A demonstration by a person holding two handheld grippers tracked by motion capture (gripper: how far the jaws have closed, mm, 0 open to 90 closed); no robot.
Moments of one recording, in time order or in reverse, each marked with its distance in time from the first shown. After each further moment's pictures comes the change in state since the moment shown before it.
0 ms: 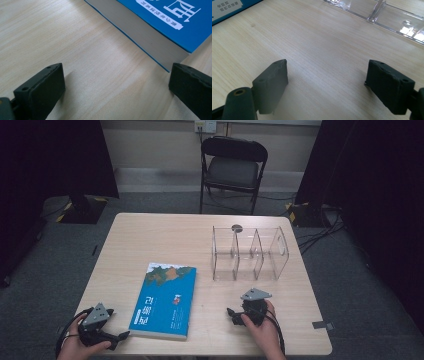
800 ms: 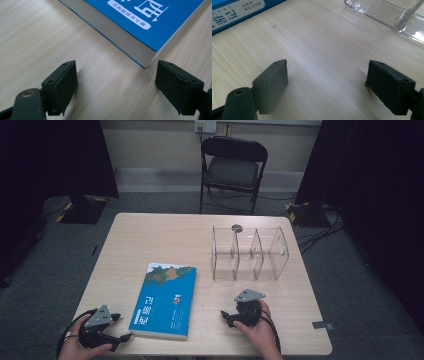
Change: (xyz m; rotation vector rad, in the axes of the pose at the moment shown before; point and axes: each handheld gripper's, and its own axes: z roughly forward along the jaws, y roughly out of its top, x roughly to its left) left arm -0.010 0.008 -0.005 0.045 -0.077 0.068; right arm 0.013 0.006 0.007 0.002 0.071 -0.066
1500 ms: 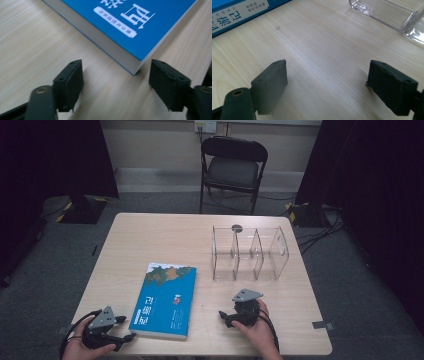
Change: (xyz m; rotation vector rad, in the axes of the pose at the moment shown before) left arm -0.010 0.008 0.004 -0.005 -0.019 0.016; right arm 0.002 0.003 0.003 0.001 0.019 -0.004
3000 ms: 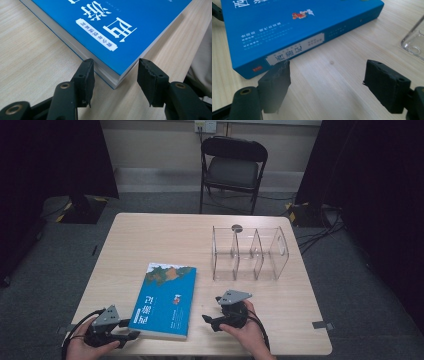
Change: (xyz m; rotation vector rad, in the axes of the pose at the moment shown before) left arm -0.010 0.014 -0.001 -0.003 -0.048 -0.056; right arm 0.037 0.029 0.000 -0.102 0.187 -0.065
